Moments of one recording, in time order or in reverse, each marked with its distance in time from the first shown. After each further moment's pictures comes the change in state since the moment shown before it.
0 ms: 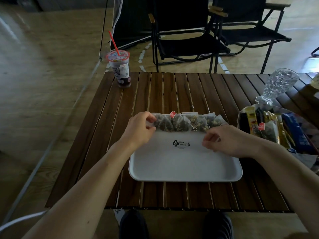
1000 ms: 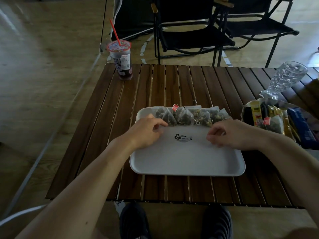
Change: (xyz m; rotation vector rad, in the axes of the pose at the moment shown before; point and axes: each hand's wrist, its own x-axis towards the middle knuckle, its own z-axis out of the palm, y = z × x) left_hand -0.016 0.010 0.000 0.099 -0.323 0.025; right_hand 0.000 0.001 -0.004 0.024 -0.058 0.009
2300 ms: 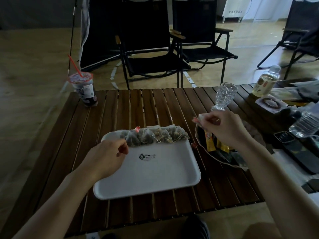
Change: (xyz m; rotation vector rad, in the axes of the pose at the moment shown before) left_hand -0.025 0.035 -0.010 0.257 0.136 0.015; right_hand -0.055 0.046 -0.053 0.097 0.757 0.078
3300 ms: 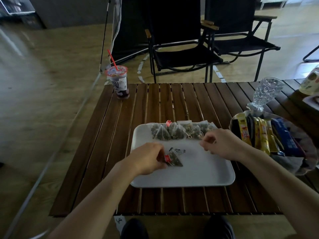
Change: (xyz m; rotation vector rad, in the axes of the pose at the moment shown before) left_hand -0.002 0.001 0.018 -0.086 -0.284 0.014; right_hand -0.003 -0.029 0.084 -0.061 -0.491 -0.123
